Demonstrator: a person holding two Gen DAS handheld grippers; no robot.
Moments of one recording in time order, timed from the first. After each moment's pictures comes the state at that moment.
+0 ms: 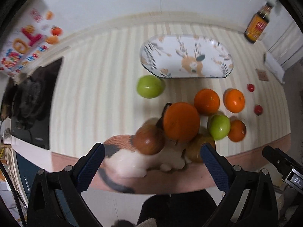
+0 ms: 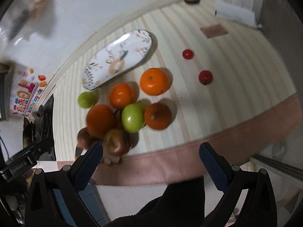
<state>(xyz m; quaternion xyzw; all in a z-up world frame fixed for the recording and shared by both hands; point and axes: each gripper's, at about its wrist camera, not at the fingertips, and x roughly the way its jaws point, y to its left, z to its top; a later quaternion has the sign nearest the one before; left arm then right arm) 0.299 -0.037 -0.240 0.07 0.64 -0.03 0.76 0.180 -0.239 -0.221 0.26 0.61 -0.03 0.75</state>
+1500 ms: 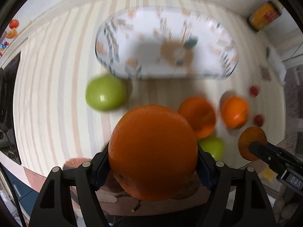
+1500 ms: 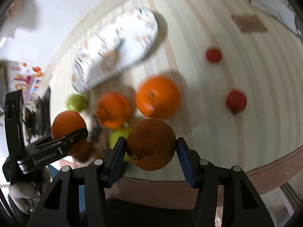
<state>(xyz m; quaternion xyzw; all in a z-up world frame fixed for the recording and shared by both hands) 0.334 -0.041 -0.264 0.02 0.69 -0.09 0.71 0.275 -0.246 -0.282 0.26 0.66 0.04 0.71</state>
